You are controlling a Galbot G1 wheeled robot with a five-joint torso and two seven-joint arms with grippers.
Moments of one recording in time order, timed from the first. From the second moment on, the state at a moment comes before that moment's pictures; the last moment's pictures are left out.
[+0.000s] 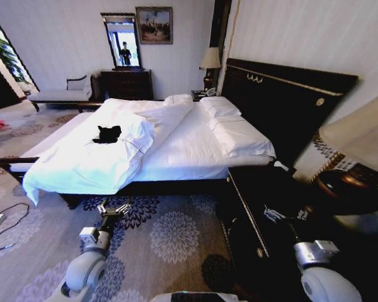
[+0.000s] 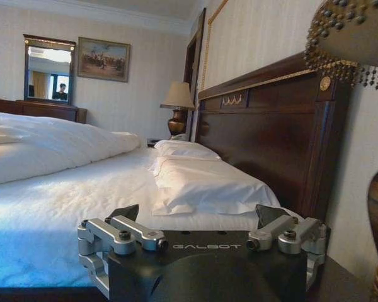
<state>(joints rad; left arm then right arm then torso) 1.61 -1.06 -0.55 -2.13 -0.50 0.02 -0.25 -1.81 1.19 0.90 2.17 0.41 0.01 0.06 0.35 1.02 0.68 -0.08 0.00</state>
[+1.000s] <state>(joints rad) 1.65 -1.08 -0.57 -2.16 -0.51 0.01 -0.25 -1.81 1.20 0.90 2.18 0.42 0.02 0.07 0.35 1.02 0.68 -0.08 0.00</state>
